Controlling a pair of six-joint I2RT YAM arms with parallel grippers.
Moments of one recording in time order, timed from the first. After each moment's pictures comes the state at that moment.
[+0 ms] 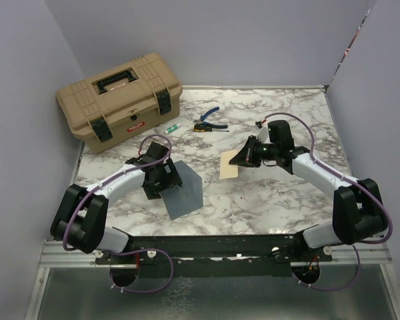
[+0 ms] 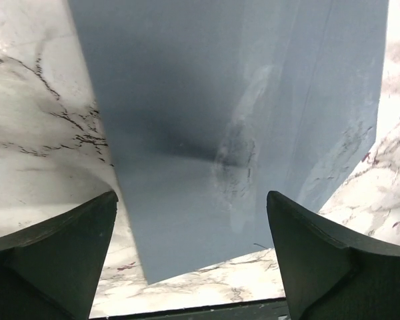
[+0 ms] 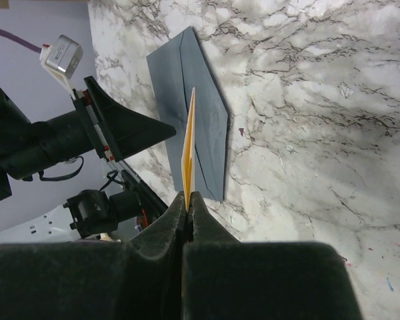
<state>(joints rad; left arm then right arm) -0.43 1.39 0.72 -0.52 0.06 -0.86 0.34 1.44 0.86 -0.13 -0.65 0.73</state>
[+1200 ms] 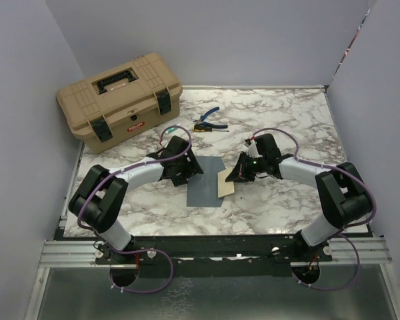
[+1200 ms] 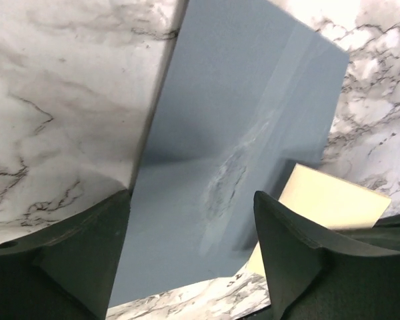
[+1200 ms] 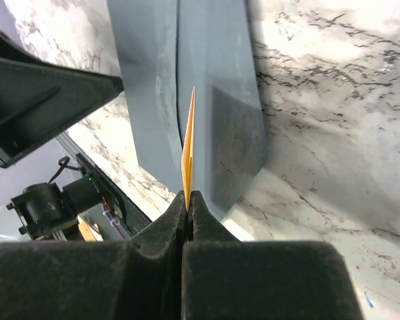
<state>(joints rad) -0.58 1.61 0.87 -0.23 0.07 -1.01 0.41 1.59 0.77 -0.09 -0.62 0.70</state>
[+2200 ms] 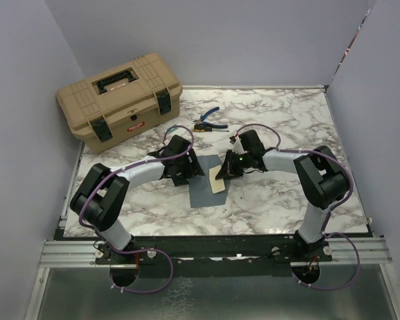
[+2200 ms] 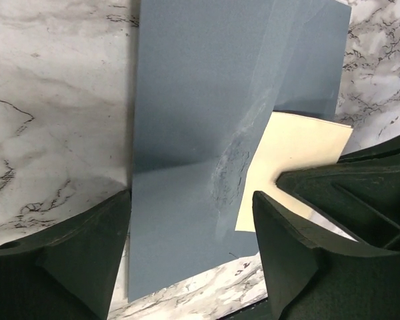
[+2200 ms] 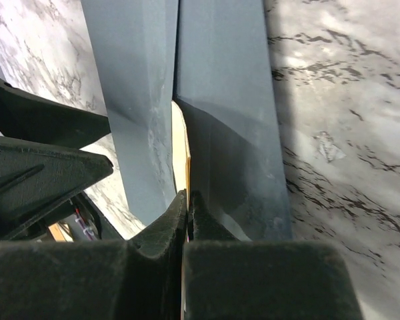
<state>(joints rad) -0.58 1.62 0.88 -0.26 0.12 -0.95 0.48 1.83 0.93 -0.04 -0.59 0.63</state>
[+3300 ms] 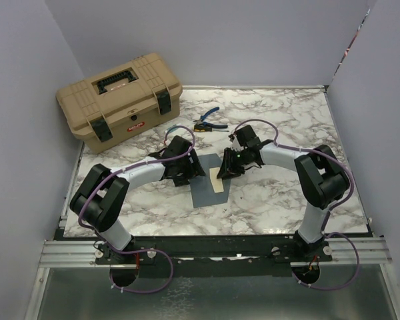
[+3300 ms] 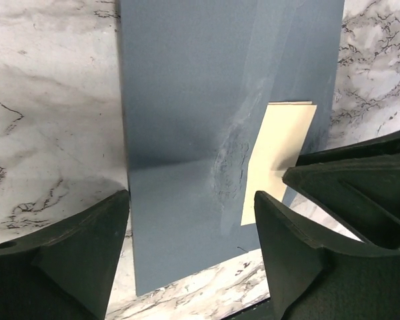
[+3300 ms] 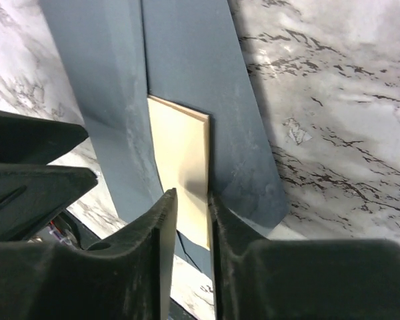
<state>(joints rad) -0.59 1.62 0.87 -0.24 0.11 -0.95 0.51 1.83 1.06 -0.28 -0.46 0.58</state>
